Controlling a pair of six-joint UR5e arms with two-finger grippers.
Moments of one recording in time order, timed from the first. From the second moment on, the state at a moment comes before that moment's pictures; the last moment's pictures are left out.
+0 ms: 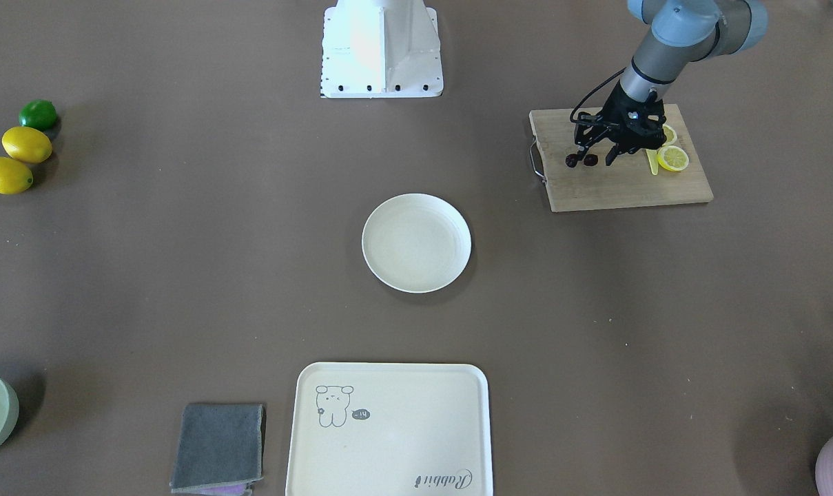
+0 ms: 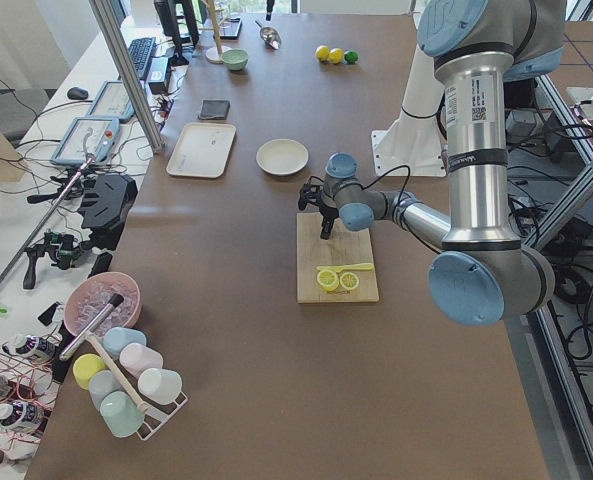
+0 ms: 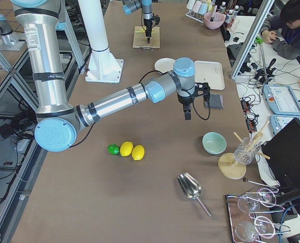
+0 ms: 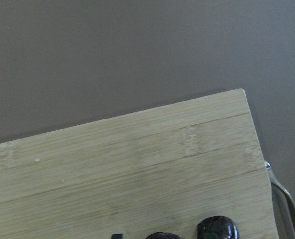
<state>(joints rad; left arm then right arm) -0.51 -1.42 -1.98 -2.15 -1.86 -1.05 1.32 -1.45 1.86 -1.44 2.31 0.53</state>
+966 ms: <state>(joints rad) -0.49 -1.44 -1.97 -2.16 -1.86 -1.05 1.32 -1.44 1.86 -1.44 2.31 0.53</state>
